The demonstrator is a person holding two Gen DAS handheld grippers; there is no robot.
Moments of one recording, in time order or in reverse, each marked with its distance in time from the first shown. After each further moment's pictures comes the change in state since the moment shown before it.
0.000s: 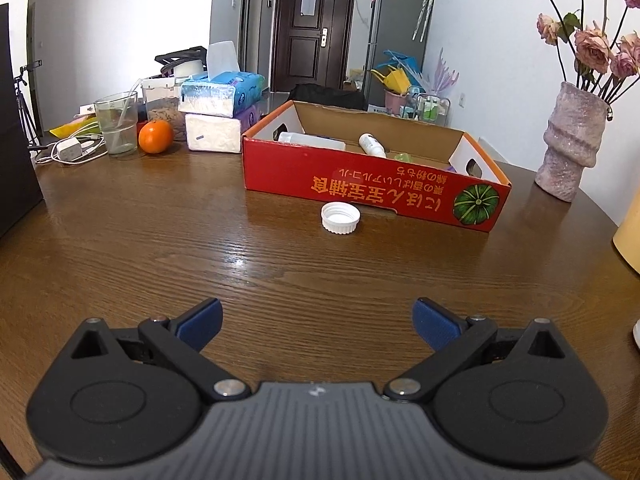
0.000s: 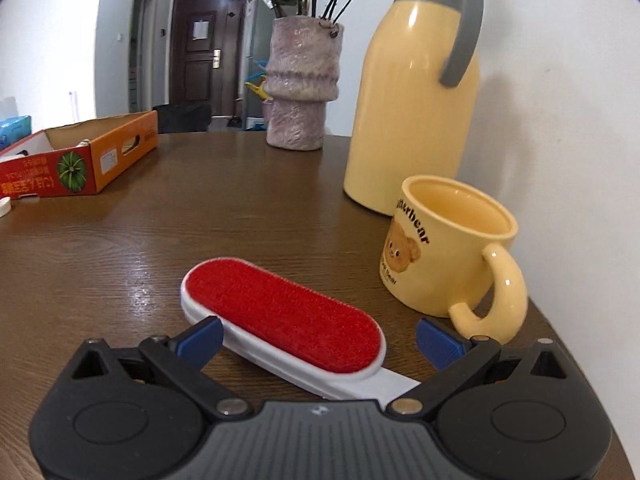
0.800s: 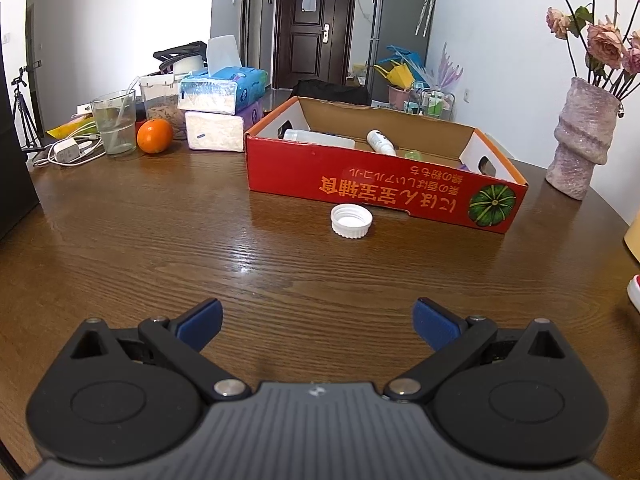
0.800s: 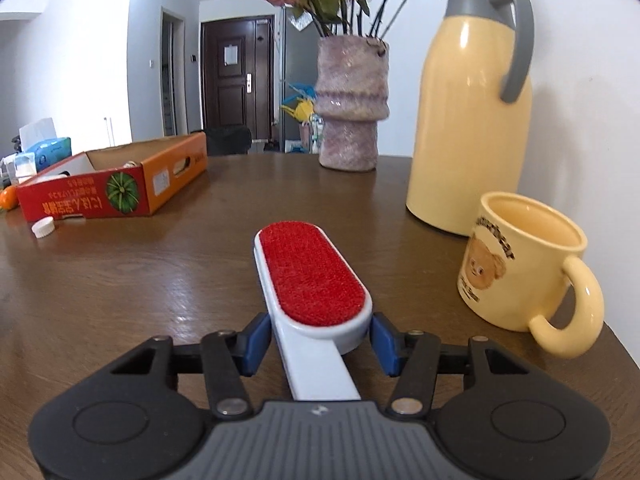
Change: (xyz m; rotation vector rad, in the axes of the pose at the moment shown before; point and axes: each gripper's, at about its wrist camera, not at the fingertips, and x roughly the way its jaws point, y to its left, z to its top) left arm 0.021 0.008 0.010 0.009 0.012 0.010; right arm 0.001 0.041 0.002 0.018 -0.086 0.113
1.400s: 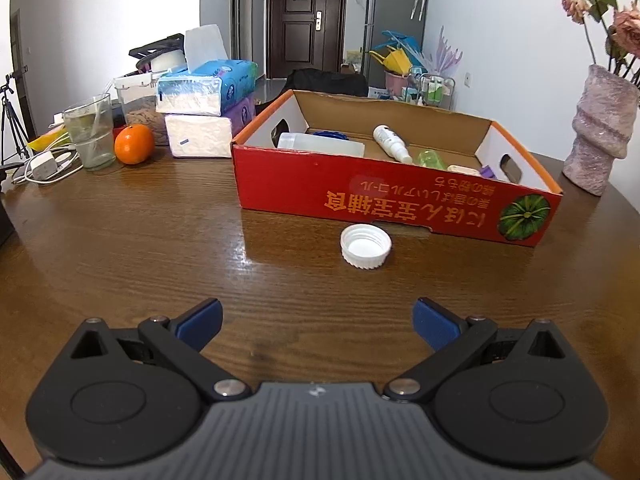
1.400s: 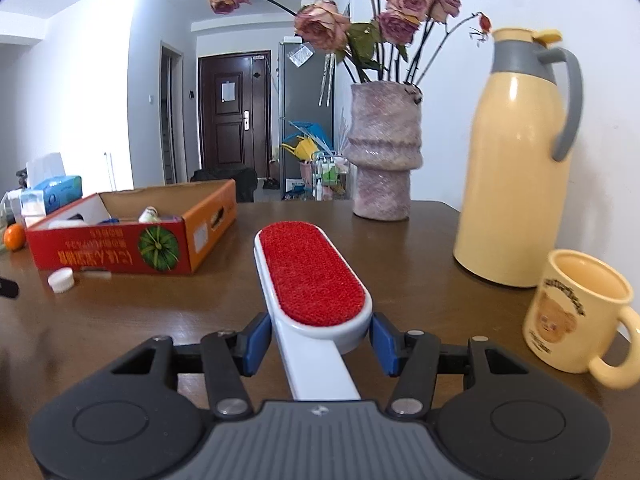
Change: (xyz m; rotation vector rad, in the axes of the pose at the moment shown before) left arm 0.058 0.004 0.035 0.042 0.042 0.007; right arm 0.011 0.074 0.034 0.029 -0.116 -0.012
